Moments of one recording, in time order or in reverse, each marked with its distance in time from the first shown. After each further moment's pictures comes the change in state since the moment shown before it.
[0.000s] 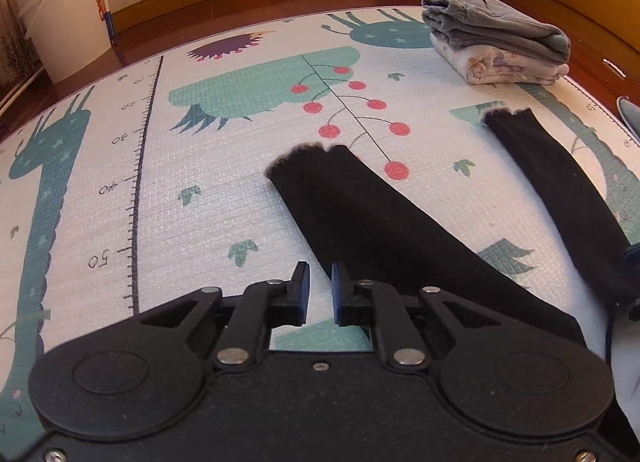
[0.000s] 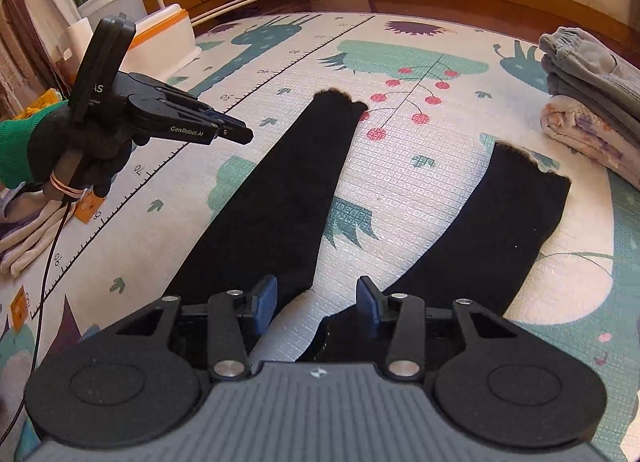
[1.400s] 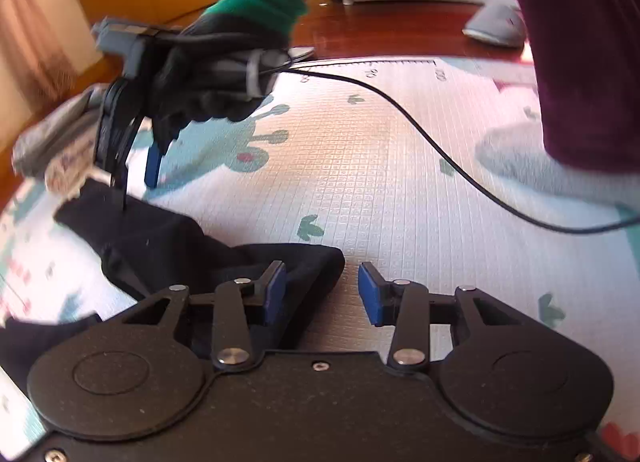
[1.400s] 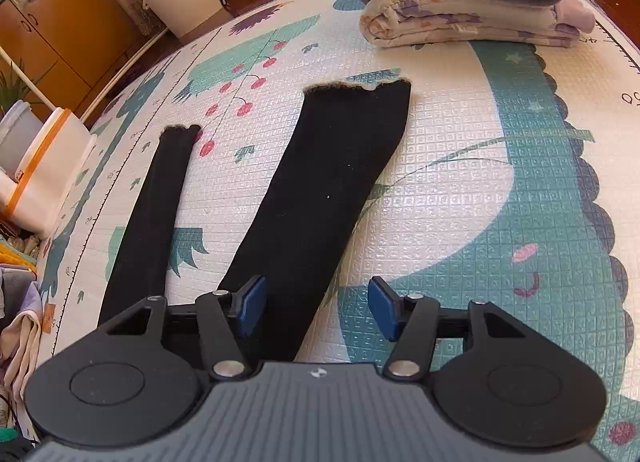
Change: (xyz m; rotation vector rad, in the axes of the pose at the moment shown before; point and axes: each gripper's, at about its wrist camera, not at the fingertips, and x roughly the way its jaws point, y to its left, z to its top) left arm -0.101 -0.262 -0.154 0.992 -0.241 -0.432; right arm 0.035 -0.145 -0.011 0.432 0.005 -0.048
